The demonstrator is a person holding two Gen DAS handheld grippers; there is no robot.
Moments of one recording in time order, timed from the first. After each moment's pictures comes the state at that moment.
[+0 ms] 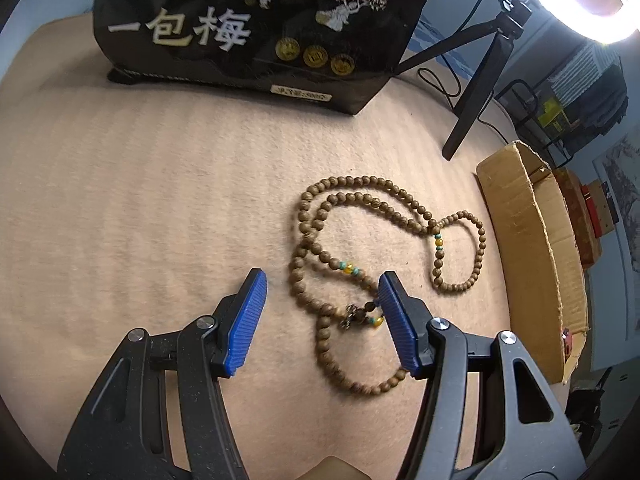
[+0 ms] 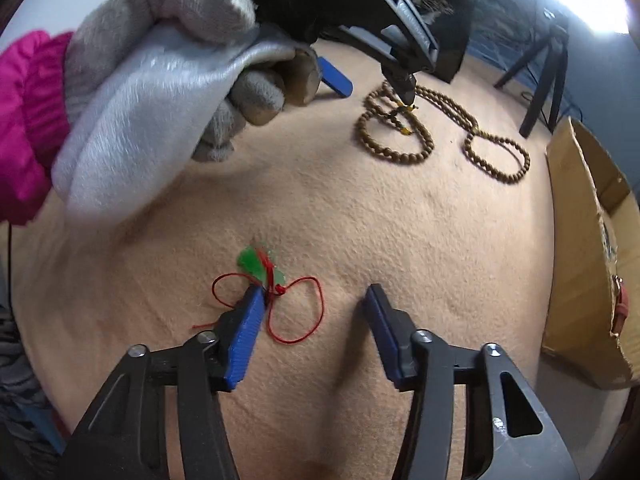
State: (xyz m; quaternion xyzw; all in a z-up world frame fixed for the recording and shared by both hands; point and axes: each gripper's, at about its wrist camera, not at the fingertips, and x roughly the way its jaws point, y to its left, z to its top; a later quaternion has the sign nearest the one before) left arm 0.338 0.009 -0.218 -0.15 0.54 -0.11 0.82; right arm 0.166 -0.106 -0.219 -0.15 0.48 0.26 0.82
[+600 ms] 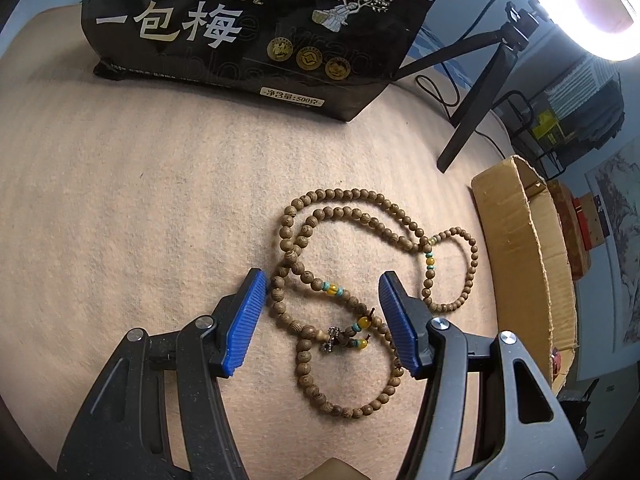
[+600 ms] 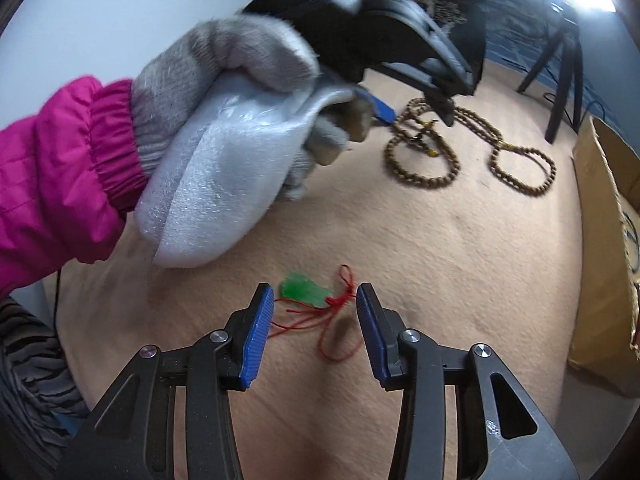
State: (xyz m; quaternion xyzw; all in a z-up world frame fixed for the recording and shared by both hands) left arm 0.348 0.003 -0.222 -0.17 0.53 -0.11 0.82; right arm 0.163 -0.097 -0.205 -0.09 0.47 0.32 0.82
